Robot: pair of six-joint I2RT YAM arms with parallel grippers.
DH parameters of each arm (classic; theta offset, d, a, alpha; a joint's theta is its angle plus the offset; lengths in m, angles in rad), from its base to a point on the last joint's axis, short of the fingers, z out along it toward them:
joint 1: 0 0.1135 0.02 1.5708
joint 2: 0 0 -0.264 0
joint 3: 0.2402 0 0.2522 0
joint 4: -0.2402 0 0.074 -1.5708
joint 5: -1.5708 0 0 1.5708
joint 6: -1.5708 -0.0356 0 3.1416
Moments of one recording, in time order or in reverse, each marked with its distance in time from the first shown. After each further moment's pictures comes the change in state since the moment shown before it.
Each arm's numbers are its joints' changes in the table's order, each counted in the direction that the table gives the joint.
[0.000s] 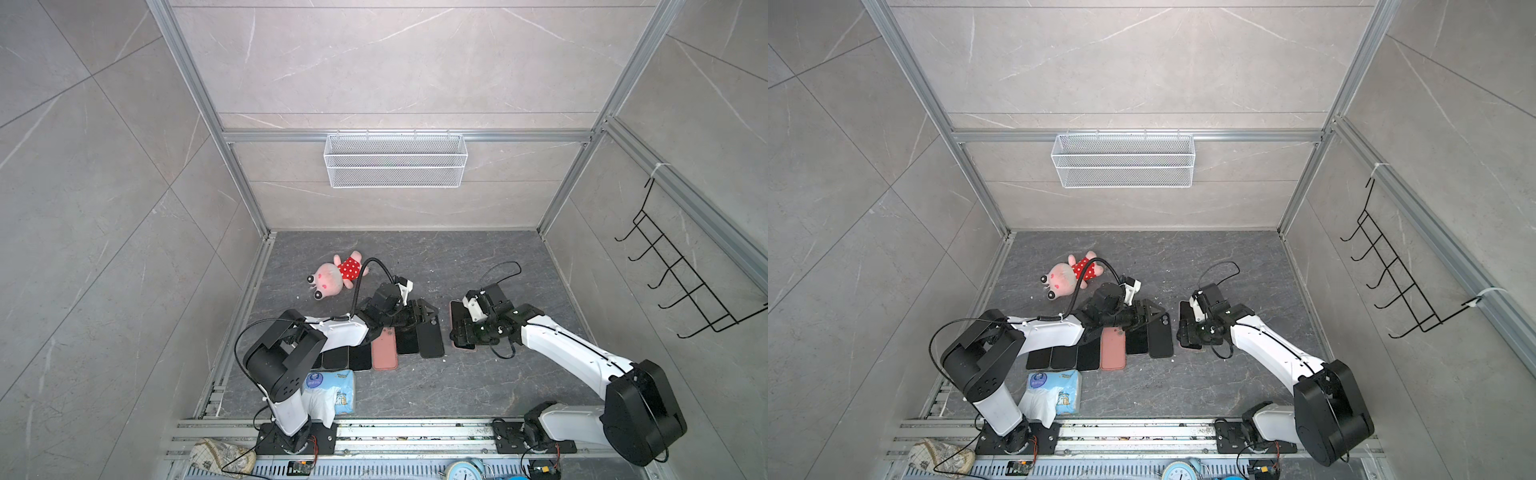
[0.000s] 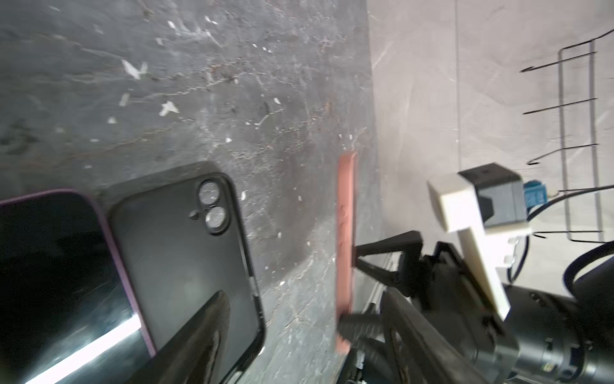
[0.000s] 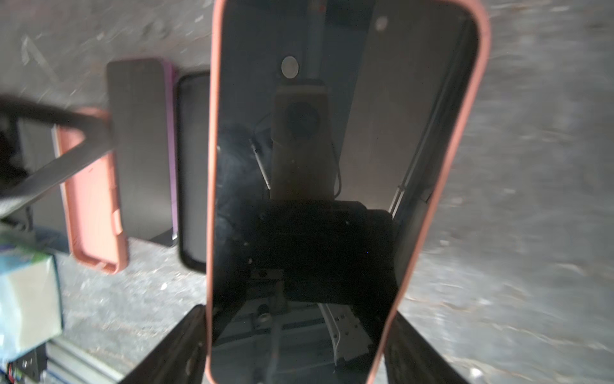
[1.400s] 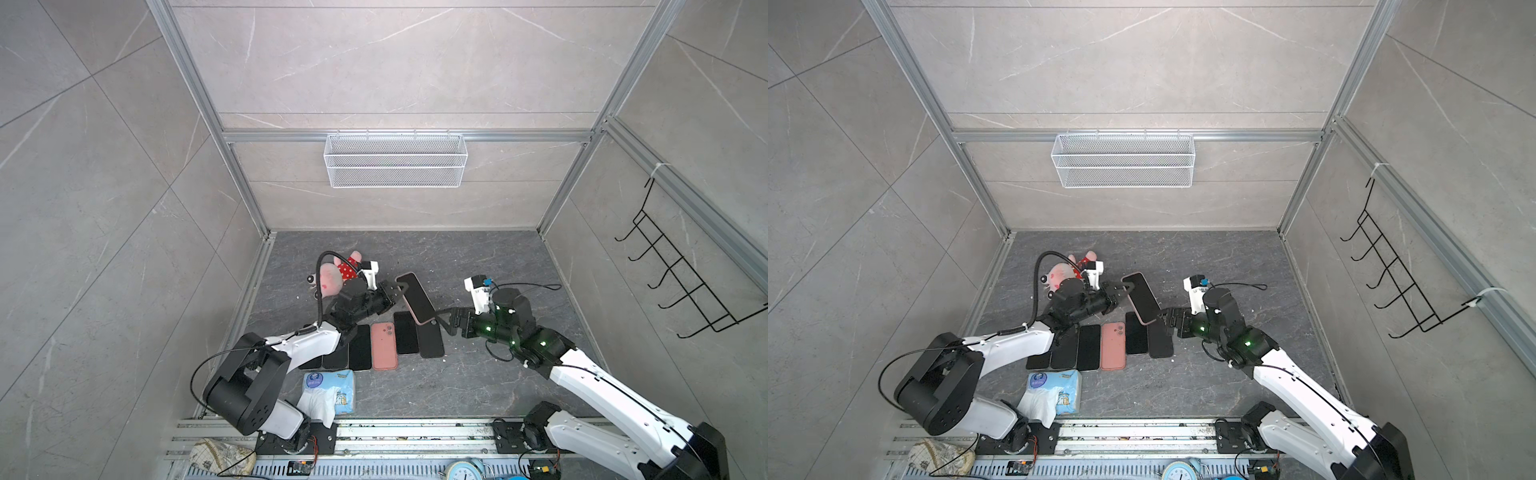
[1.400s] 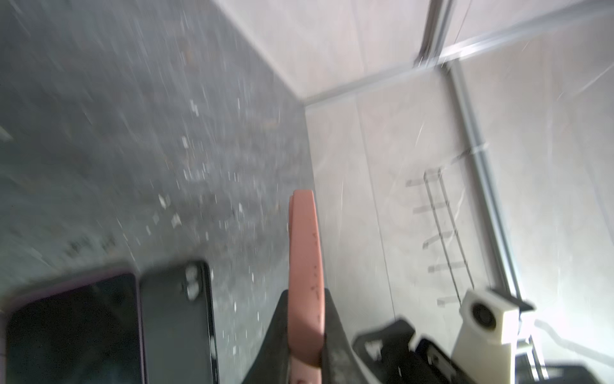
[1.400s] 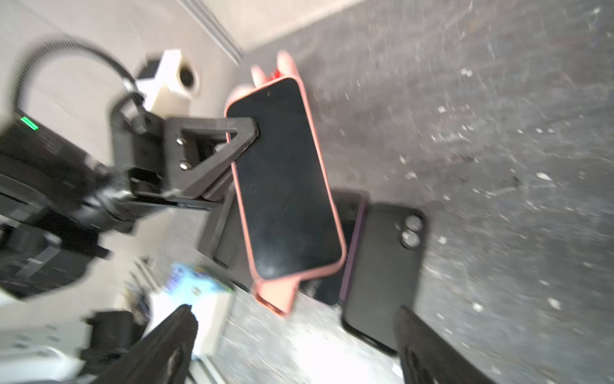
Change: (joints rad) left arm 0.164 0.293 -0.182 0.237 0.163 0.160; right arm 0.122 0.362 -0.102 0.436 0.053 -0.278
